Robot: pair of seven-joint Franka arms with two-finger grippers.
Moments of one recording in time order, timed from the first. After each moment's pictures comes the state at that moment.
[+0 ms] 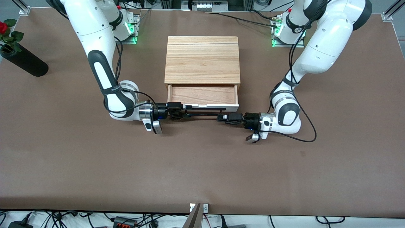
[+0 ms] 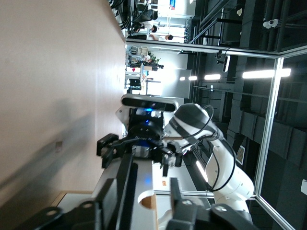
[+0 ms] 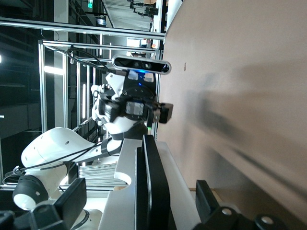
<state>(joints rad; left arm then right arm) -0.11 0.86 -0.20 -1.62 -1.66 1.75 0.88 0.41 0.73 -0.03 -1.77 1.80 1.84 -1.01</state>
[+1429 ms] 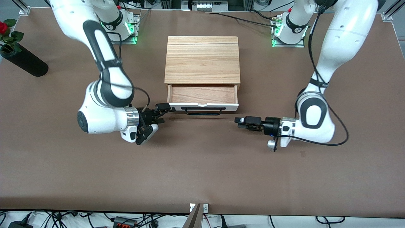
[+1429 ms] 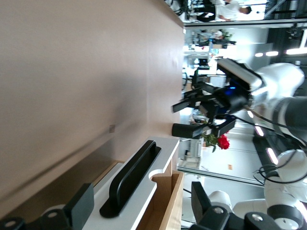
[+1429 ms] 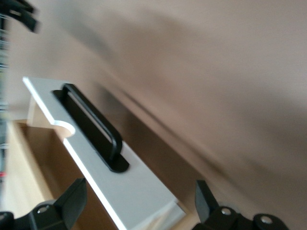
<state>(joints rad) -0.02 0.70 -0.19 -1.53 -1.20 1.82 0.53 0.42 0.62 -0.11 -1.41 0.70 1.84 -0.46</state>
